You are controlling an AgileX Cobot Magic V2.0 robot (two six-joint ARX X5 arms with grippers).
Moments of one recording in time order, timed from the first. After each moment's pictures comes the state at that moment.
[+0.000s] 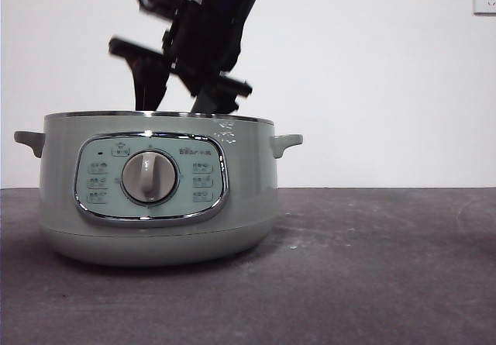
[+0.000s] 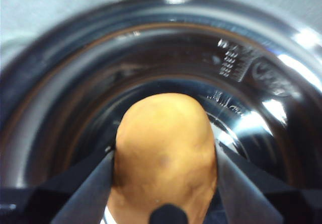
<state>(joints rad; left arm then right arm) -0.46 0.57 1.05 -0.67 -0.13 -0.03 0.79 2.08 1.81 -0.61 -0.05 0.06</state>
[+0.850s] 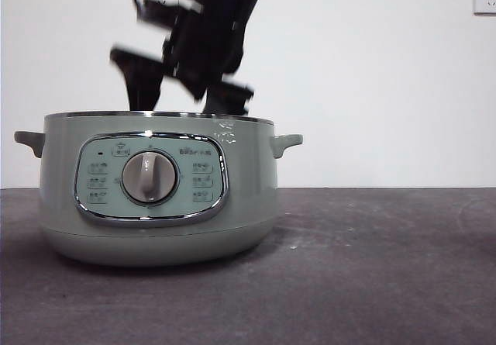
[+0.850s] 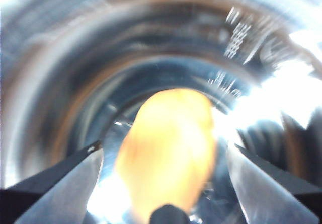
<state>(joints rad) -0.46 0.58 1.05 -0.71 -0.13 -0.03 0.80 2.05 1.81 -0.67 -0.05 0.04</state>
